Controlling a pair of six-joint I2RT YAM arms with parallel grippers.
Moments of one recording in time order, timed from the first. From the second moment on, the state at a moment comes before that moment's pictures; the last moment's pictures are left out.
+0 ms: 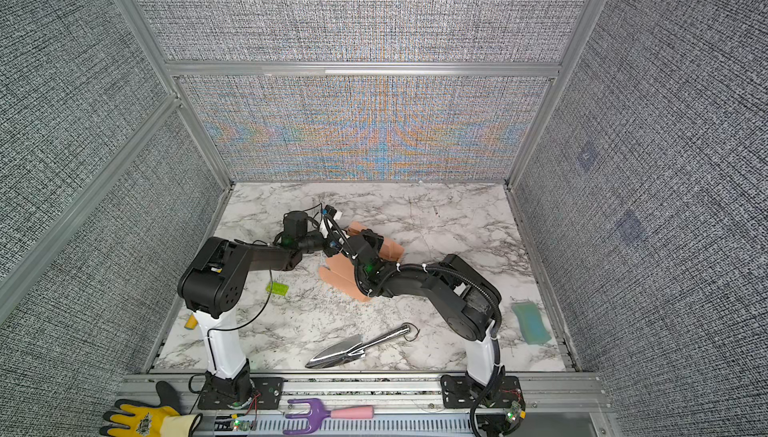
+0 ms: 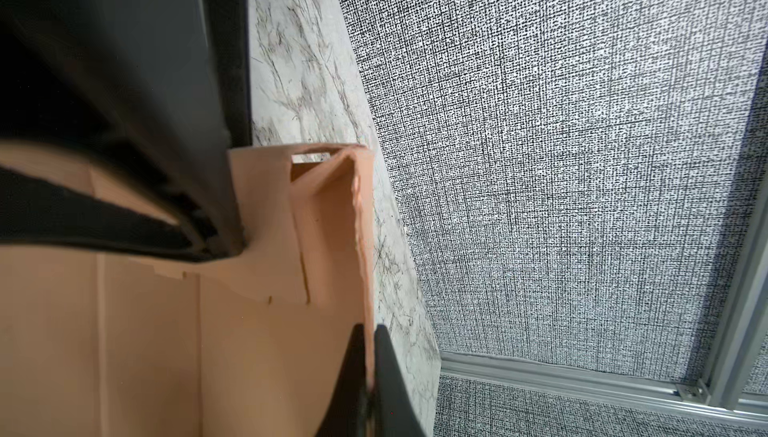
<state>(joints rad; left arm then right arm) -0.36 1.97 0.97 0.53 0.73 0.01 0.87 1.93 1.09 0.41 0.78 -0.92</state>
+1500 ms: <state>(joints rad) -0.37 1.87 1.04 0.32 0.54 -0.13 0.84 1.55 1.09 0.14 0.54 -0.52</state>
